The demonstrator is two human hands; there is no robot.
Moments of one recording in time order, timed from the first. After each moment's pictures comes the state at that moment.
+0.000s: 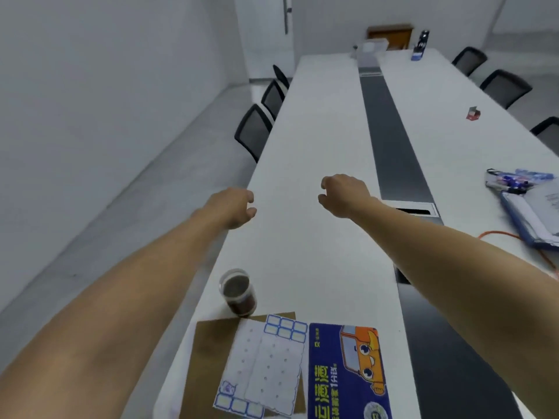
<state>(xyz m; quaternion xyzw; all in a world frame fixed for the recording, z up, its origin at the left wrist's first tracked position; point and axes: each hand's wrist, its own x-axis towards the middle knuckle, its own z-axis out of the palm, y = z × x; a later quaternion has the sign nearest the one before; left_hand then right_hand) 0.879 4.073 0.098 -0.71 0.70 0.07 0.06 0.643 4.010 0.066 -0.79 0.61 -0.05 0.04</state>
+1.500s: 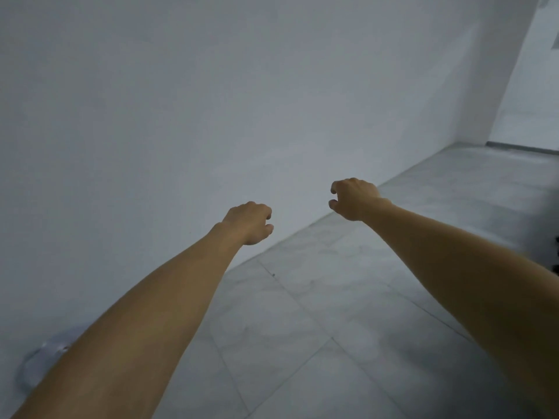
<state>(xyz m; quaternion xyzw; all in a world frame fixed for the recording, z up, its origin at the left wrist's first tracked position) 1.653 4.287 0.187 -0.90 0.44 -0.02 0.03 1.540 4.069 0.174 -0.95 0.28 -0.12 0.00</state>
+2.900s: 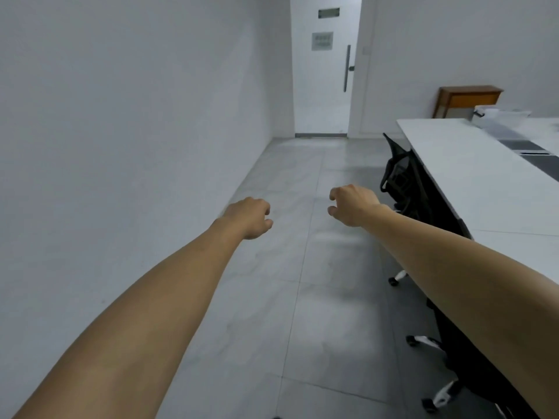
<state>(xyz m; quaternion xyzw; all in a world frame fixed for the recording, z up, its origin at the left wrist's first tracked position) 1.794 3.321 0.143 -0.71 0.71 0.03 0.01 1.567 3.250 0.127 -0.80 0.60 -0.04 0.00</state>
